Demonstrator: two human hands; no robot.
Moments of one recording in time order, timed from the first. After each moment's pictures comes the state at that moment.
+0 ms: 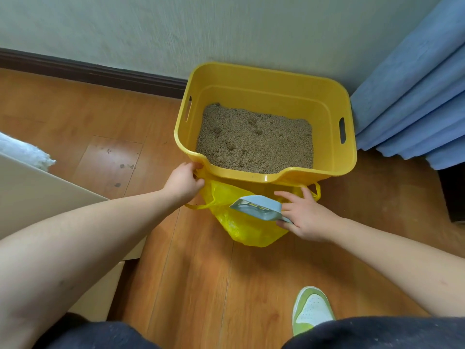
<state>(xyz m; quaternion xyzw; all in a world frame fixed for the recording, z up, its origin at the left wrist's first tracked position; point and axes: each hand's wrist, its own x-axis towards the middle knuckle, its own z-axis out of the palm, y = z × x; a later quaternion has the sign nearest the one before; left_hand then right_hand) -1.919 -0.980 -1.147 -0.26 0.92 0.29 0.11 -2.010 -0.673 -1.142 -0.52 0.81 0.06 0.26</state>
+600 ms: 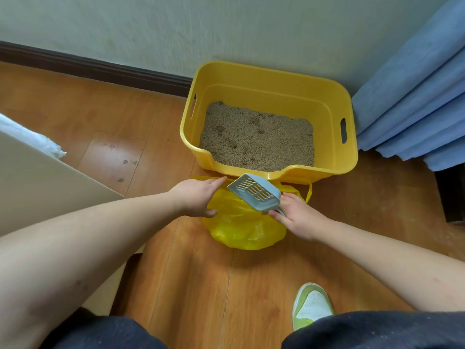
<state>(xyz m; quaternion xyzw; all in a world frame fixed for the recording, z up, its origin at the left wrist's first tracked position) -1.898 -0.972 -1.153 0.07 0.97 0.06 0.21 -1.991 -0.693 -1.141 -0.44 0.83 -0.12 0.31</state>
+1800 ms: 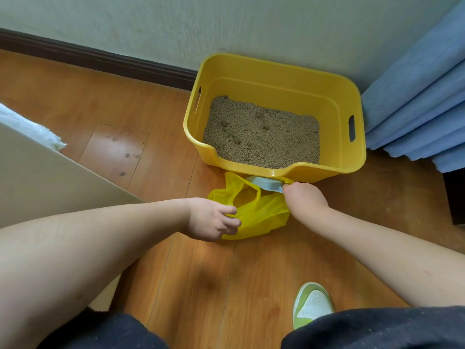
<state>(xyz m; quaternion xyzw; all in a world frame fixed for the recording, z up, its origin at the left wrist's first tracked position) -1.881 -0.949 -1.146 0.60 0.76 -0.24 0.04 -2.000 -0.727 -1.123 -0.35 0.90 0.18 0.18</state>
